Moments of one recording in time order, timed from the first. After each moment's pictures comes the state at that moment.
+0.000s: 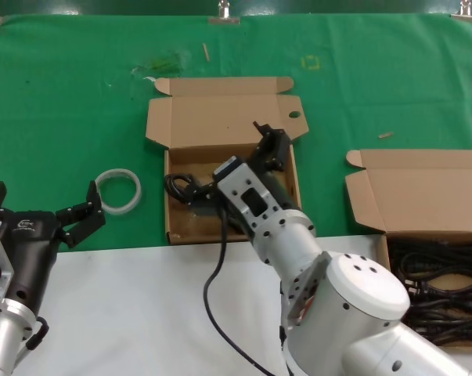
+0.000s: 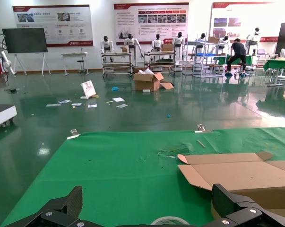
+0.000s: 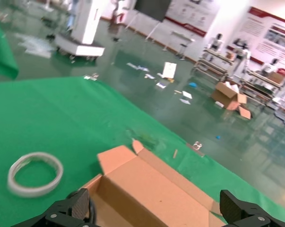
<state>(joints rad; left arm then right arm) 0.00 -0.30 1.60 -1.60 -1.80 0.00 0.00 0.54 0.17 -2.42 1.40 2.56 0.54 -1.01</state>
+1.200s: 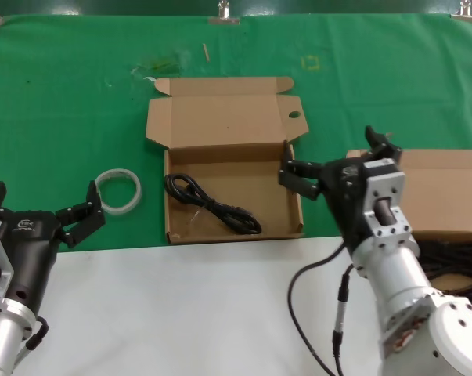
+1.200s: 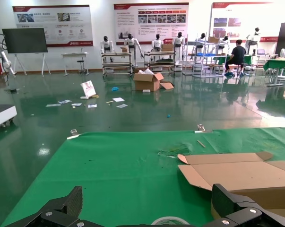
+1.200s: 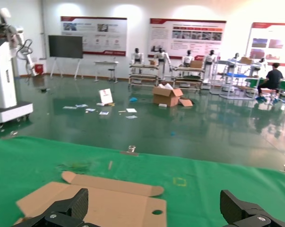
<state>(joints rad) 0.00 -0.30 1.60 -1.60 -1.80 0.00 0.00 0.22 0.17 -1.93 1.52 2.11 0.21 -0.41</state>
